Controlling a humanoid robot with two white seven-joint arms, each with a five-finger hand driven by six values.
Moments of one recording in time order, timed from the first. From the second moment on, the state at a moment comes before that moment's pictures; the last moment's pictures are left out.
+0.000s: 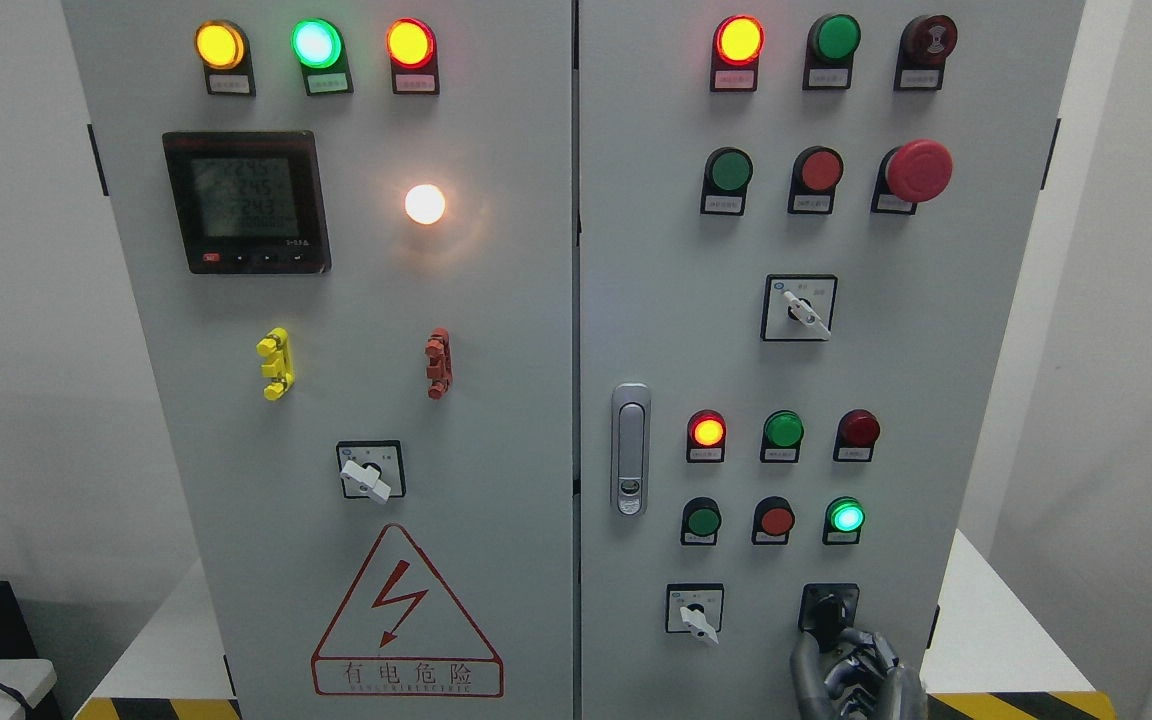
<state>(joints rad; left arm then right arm) 0.00 -0.09 0.08 0.06 0.00 -0.16 0.05 -0.22 0.12 0.09 -1.56 0.21 0.07 -0.45</state>
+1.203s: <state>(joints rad) 0.00 -0.09 0.08 0.06 0.00 -0.16 0.05 -0.21 0.11 0.08 -1.56 0.24 0.07 -0.45</state>
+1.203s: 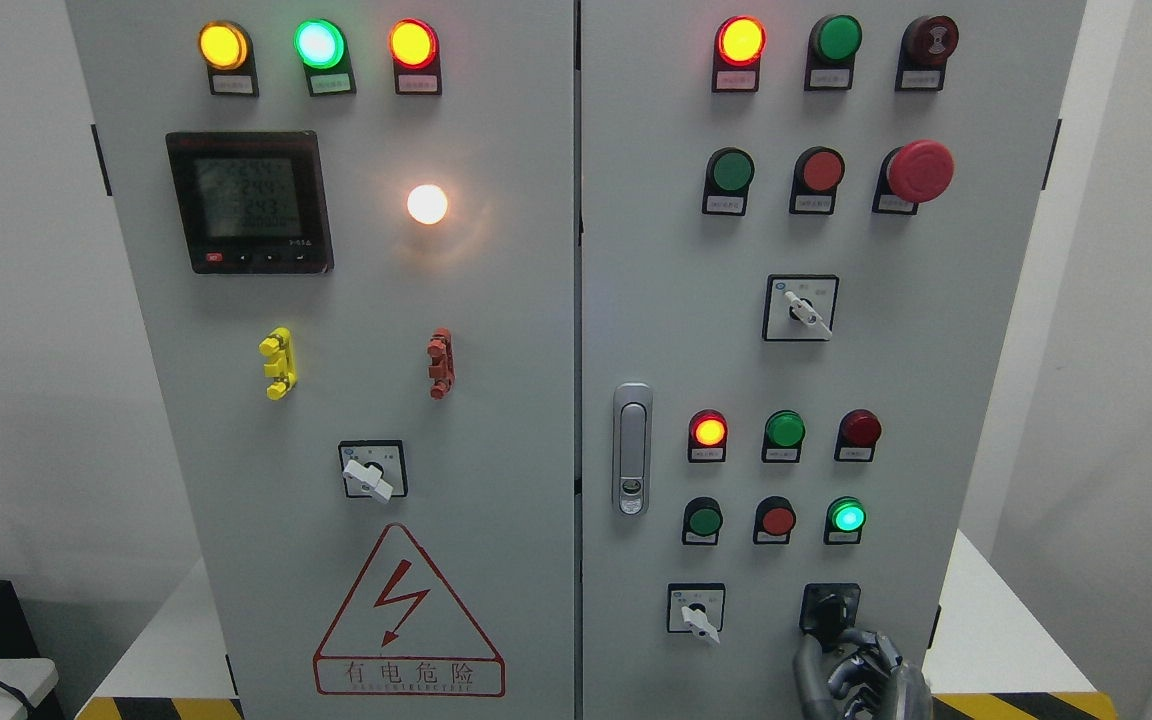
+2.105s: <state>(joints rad) 0.00 -0.09 0.08 0.06 0.00 -0.16 0.05 -0.21 0.11 0.08 -1.56 0.24 0.06 -0.45</state>
